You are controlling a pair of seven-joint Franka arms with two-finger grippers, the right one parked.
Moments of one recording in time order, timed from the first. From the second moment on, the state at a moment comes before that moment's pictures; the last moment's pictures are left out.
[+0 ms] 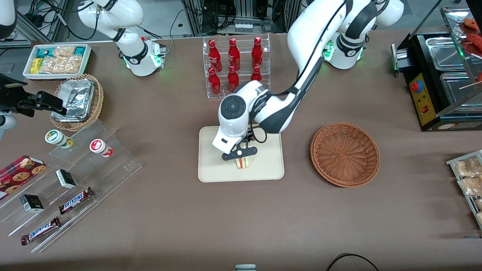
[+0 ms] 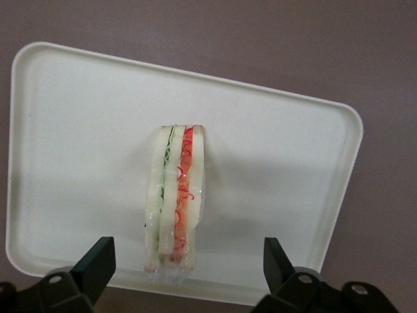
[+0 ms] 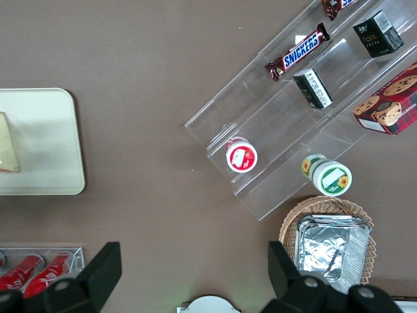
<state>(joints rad) -0.75 0.78 -0.06 -1.16 -0.02 1.96 -1.00</state>
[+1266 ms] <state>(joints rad) -0.41 0.45 -0.01 -1.43 0.06 1.76 -0.40</state>
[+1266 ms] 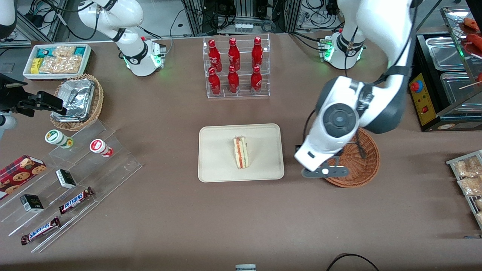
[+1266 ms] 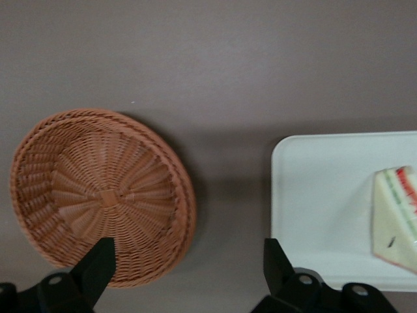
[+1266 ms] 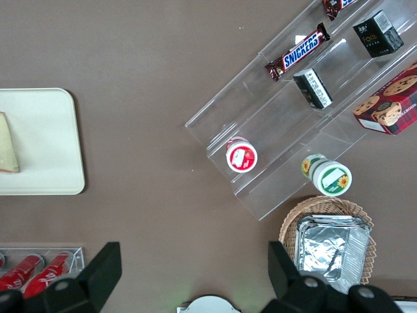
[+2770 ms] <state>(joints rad) 0.09 0.03 -0.19 -1.62 0.06 1.51 0.12</state>
